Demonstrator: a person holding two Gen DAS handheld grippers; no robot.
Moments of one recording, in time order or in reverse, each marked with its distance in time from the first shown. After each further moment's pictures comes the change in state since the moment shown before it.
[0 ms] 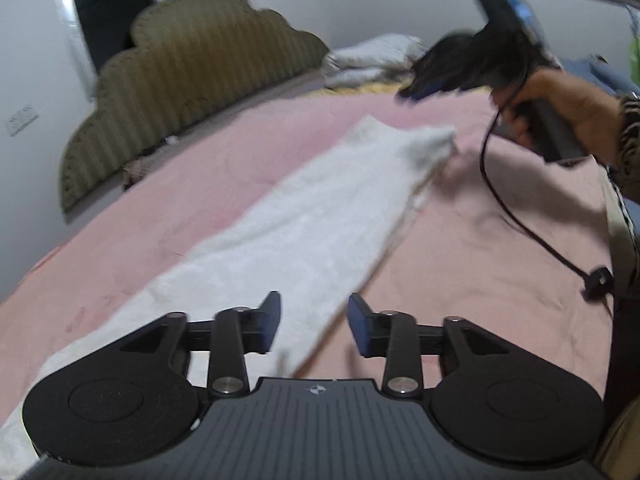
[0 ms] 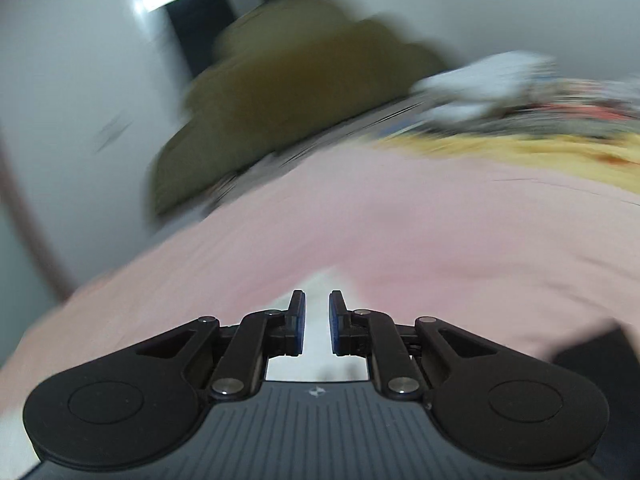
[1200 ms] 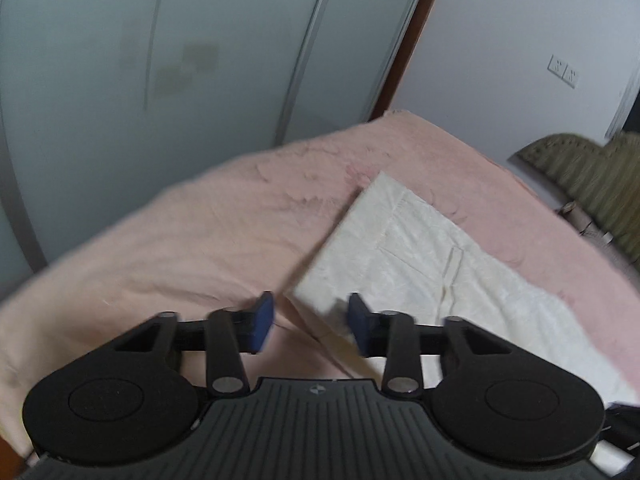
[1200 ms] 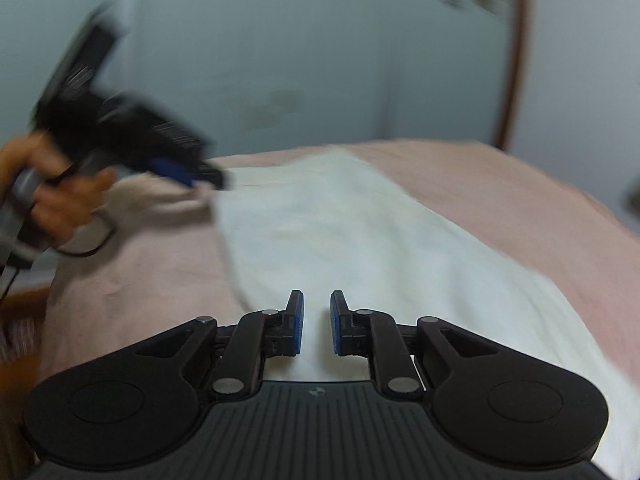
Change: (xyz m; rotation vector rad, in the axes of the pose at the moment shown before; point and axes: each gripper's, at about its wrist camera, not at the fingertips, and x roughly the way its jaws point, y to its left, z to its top) left arm -0.230 0.248 -0.208 -1.317 0.110 0.847; right arm -0.038 0.449 -0.253 -1.087 0.264 1.021
